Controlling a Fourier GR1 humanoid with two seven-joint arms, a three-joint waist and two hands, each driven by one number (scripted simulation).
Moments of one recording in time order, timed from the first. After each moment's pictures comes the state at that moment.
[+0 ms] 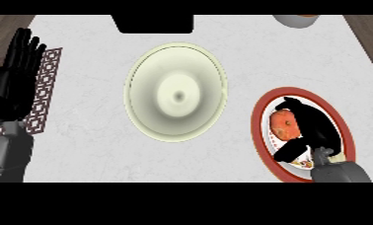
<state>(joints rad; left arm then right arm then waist) -0.25 0.33 0.20 -1.47 0.17 0.04 -0.03 -0.09 -0.29 0.15 -1.51 0.82 0.22 0.45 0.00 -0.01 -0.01</state>
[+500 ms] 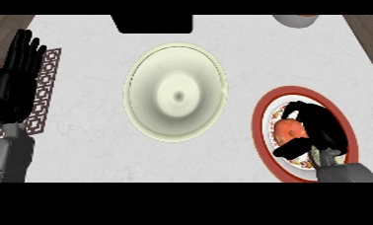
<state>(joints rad) -0.24 0.31 0.21 -1.50 0.15 0.03 -0.01 -0.08 -0.31 0.12 -1.50 0.89 0.16 0.34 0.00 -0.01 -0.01</state>
